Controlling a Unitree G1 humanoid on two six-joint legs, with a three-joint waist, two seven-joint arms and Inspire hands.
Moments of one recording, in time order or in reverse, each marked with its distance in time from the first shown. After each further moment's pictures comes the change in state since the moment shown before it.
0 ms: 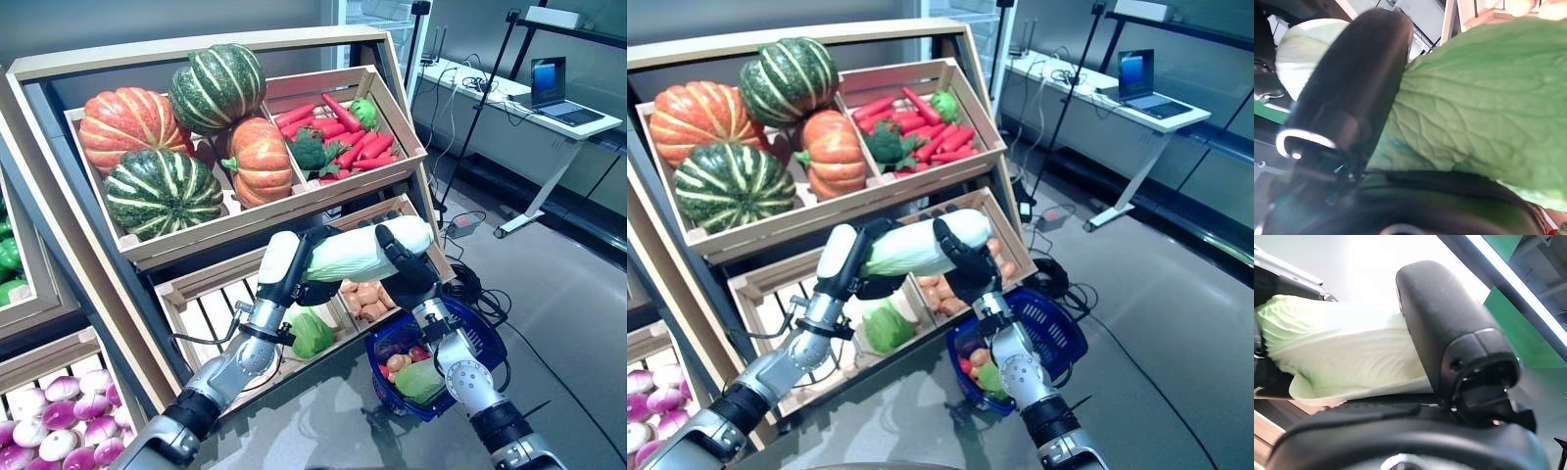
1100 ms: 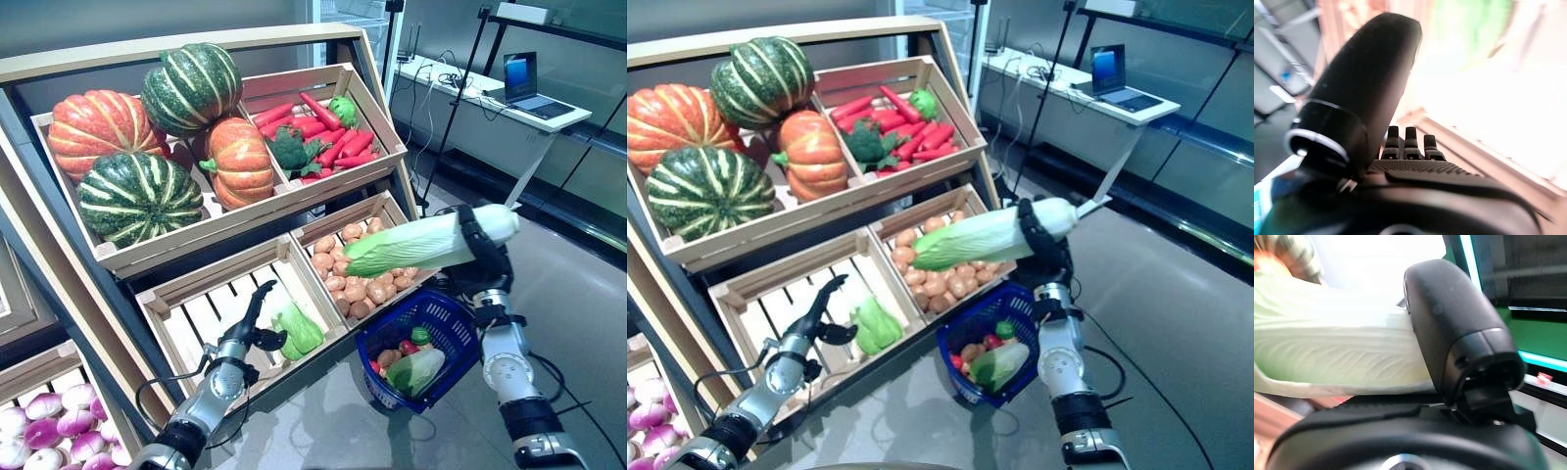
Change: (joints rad) left arm 0.113 0.011 0.127 0.354 -0.203 0.326 -0.208; right arm -0.012 -0.108 -0.324 0.180 -0.078 -0.088 -0.142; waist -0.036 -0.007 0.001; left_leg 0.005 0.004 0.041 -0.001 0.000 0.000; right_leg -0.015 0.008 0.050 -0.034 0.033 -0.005
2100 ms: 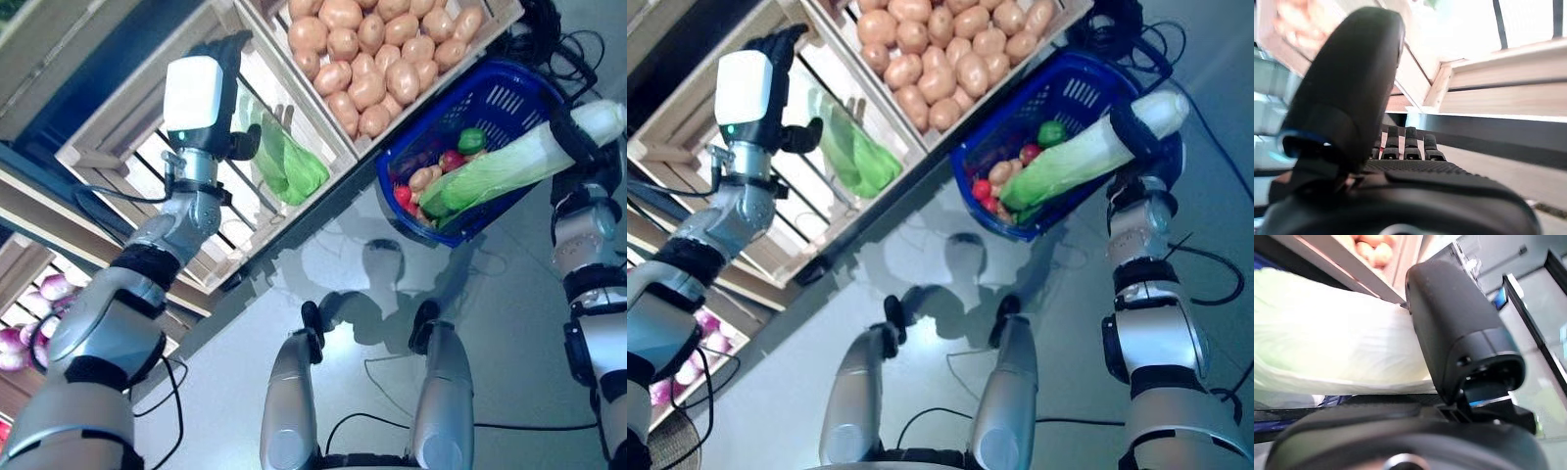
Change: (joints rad) left arm -0.933 0.267 -0.382 0.155 0.145 -0.035 0.383; right arm -0.822 -0.307 0.181 0.766 -0.086 -0.053 -0.236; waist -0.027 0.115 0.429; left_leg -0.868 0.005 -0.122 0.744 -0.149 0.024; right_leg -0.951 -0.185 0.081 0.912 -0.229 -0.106
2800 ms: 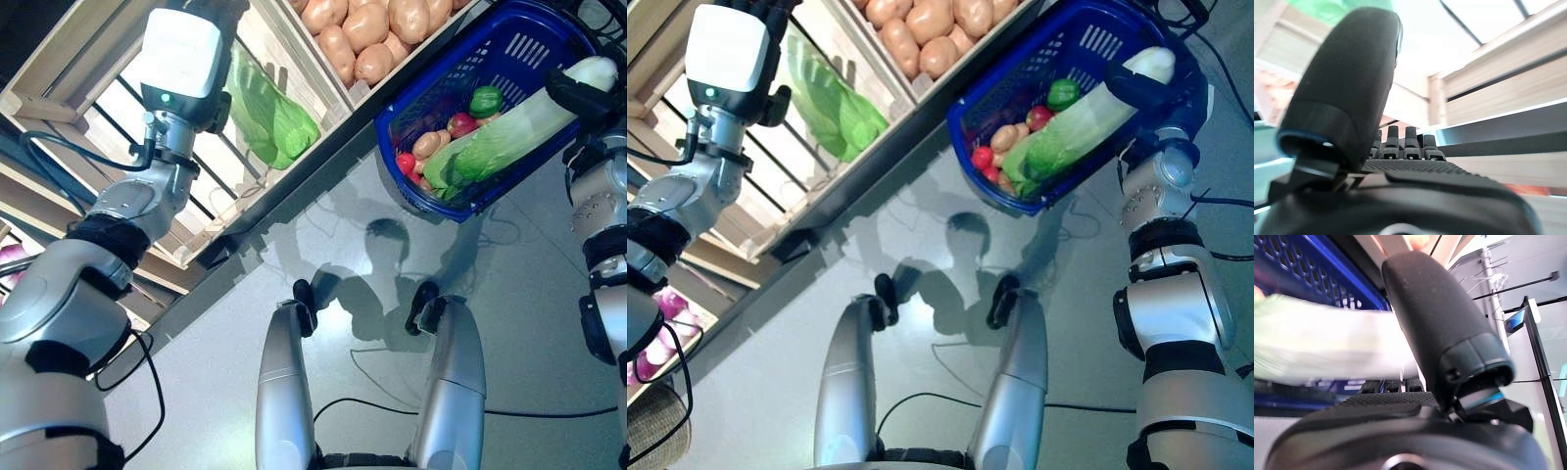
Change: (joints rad) left arm -0.134 0.130 -0.206 0.002 0.092 0.157 -0.010; right arm -0.179 -0.060 0.163 0.036 -0.112 0.060 -0.168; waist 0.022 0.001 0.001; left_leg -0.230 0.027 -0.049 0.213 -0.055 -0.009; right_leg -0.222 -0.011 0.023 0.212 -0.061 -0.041
